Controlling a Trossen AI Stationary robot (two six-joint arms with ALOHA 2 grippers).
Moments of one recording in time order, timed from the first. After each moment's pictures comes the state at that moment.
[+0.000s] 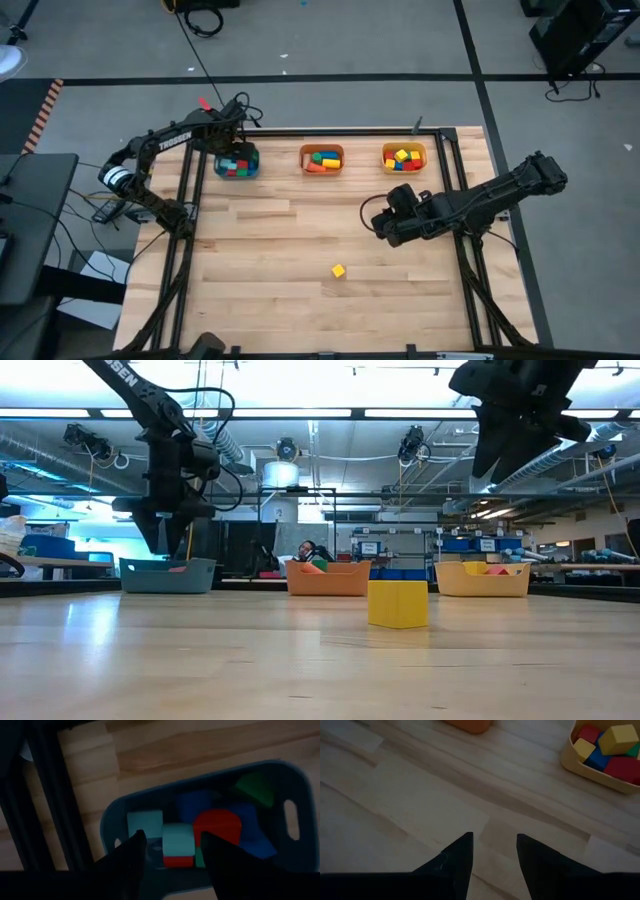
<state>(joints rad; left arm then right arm) 0.95 1.48 1.01 -0.91 -0.16 -0.40 0.31 1.34 1.05 -1.07 0.58 1.36</state>
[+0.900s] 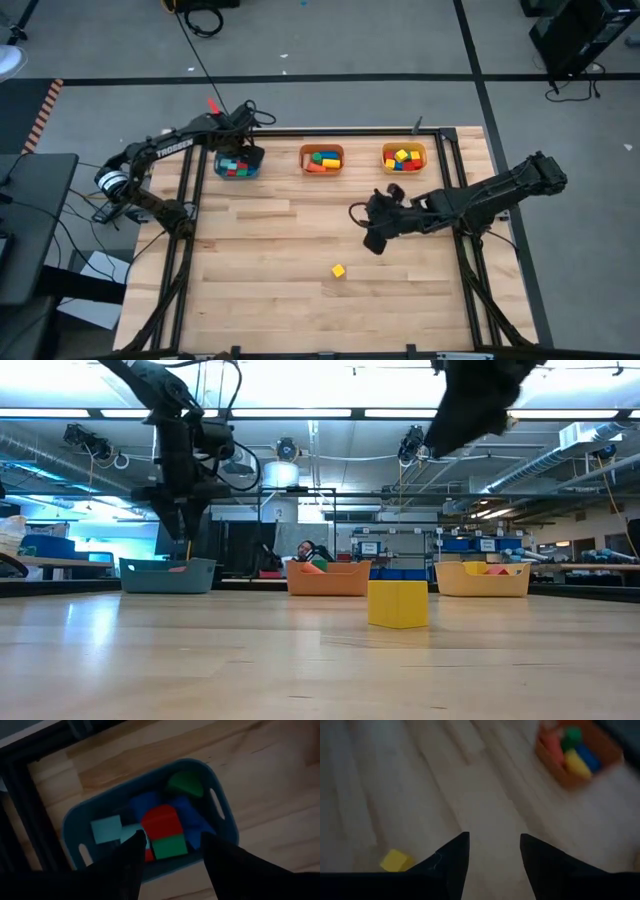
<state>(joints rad) 0.79 1.43 1.05 -0.91 -0.17 -0.40 0.28 1.34 1.05 -0.67 0.47 0.62</state>
